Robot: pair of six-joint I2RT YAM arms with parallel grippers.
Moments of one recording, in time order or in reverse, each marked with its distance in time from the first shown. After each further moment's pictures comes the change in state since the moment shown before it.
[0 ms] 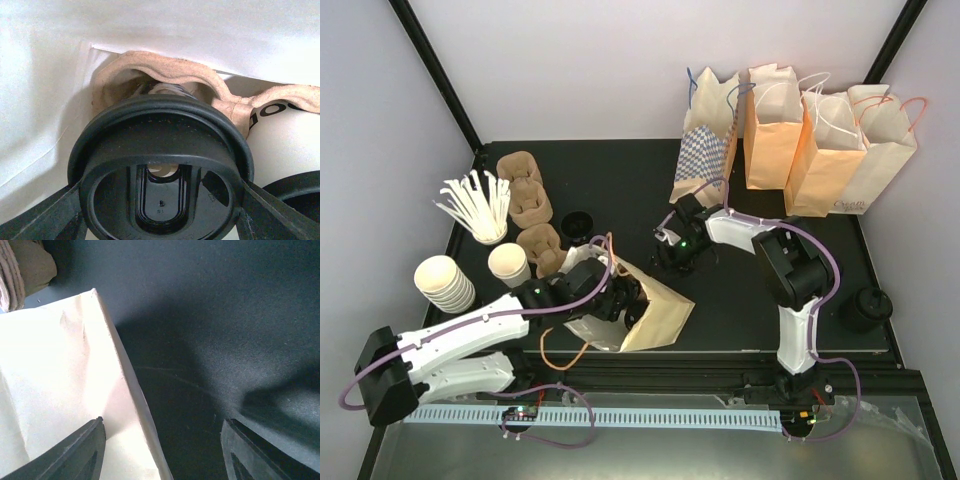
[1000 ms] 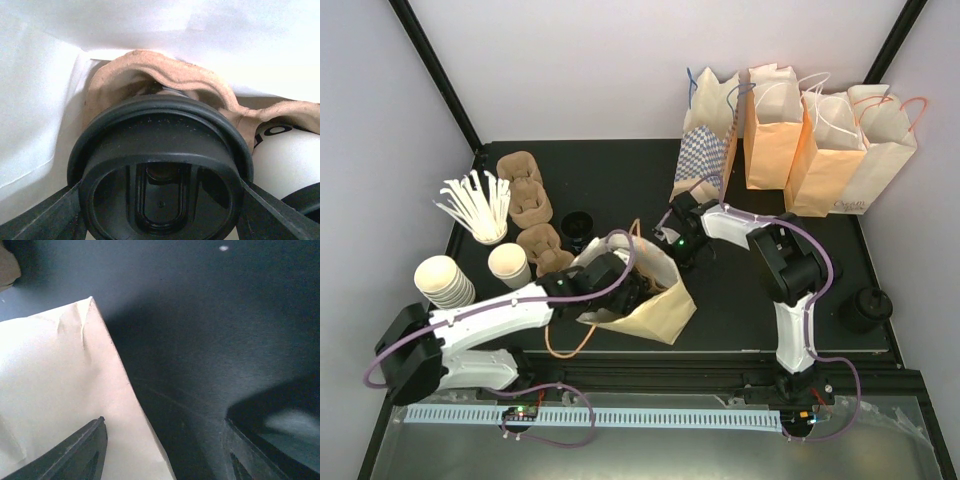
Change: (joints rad) left arm -0.001 0.155 -0.006 0.153 -0.006 -0.004; right arm 0.006 0.052 0.075 -0.084 0.066 -0.064
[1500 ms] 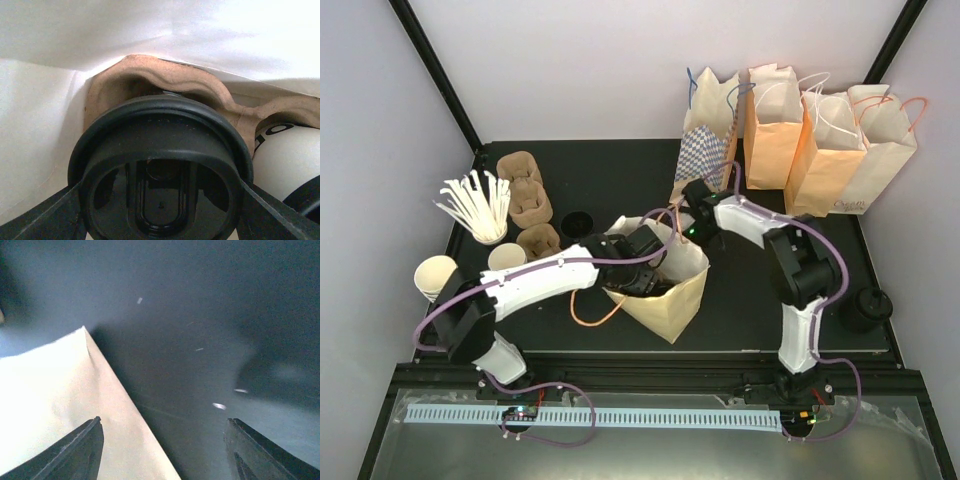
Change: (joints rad) left arm 0.000 0.352 0.434 -0.354 0.000 0.089; right arm -0.045 -0.033 0.032 -0.045 0.156 0.022
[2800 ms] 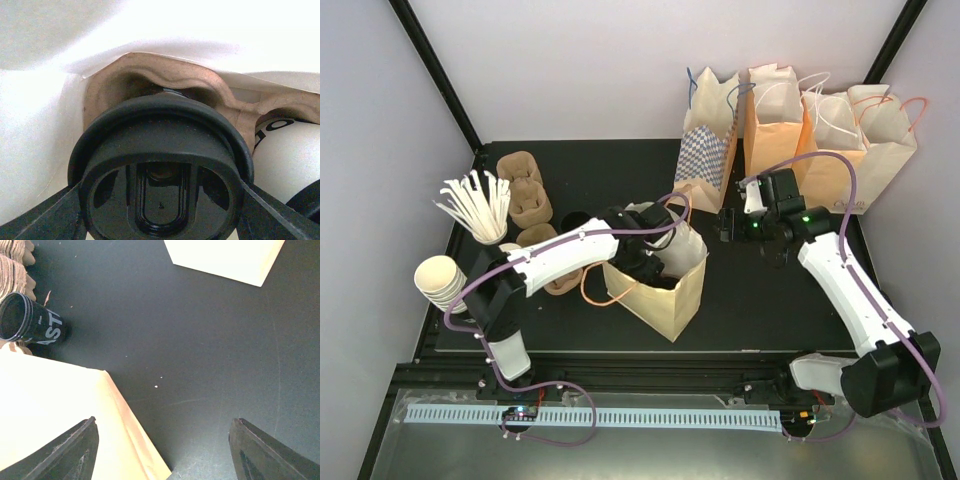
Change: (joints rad) left arm 0.075 0.224 0.304 -0.275 0.105 0.078; right arm -0.193 -0.754 -0.203 -0.030 0.282 0.062
